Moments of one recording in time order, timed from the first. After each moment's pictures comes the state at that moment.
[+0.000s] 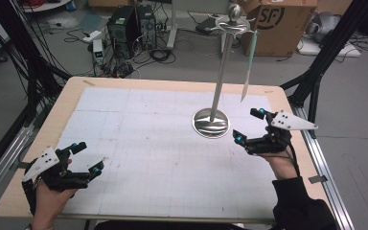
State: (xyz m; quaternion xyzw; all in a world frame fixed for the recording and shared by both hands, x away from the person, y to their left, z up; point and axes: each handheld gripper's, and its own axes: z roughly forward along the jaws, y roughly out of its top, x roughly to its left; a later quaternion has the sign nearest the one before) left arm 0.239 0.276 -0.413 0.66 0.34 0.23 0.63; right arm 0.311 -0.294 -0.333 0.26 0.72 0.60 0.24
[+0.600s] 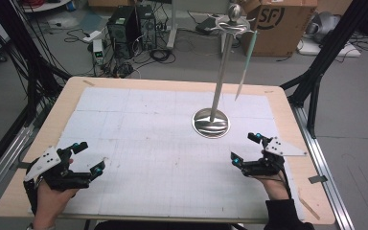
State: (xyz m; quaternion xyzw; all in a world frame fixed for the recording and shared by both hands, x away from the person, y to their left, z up) left arm 0.240 0.274 -0.414 0.66 0.33 0.23 0.63; right arm 0.286 -0.303 -0.407 0.30 0.72 0.59 0.22
